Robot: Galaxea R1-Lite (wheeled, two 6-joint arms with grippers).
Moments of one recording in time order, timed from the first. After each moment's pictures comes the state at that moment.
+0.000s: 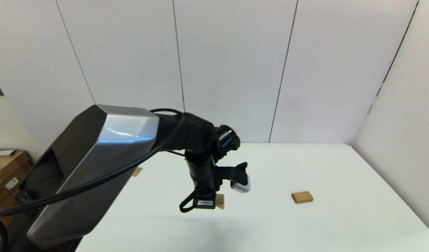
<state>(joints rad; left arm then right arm) -0.73 2.38 -1.89 0.89 0.00 0.92 0.00 0.00 -0.05 0.12 0.03 -0.04</state>
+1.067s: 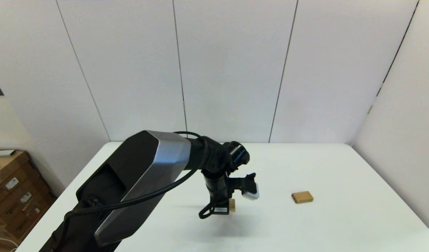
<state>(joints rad) -0.75 2.58 -1.98 0.72 0.01 0.89 0.00 0.00 -0.05 0.12 0.03 -0.04</state>
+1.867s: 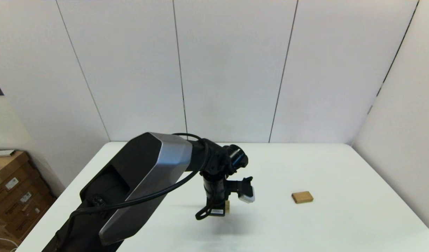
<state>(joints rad) -0.75 2.59 -1.98 0.74 0.07 0.90 0.00 0.00 -0.05 0.12 0.03 -0.04</state>
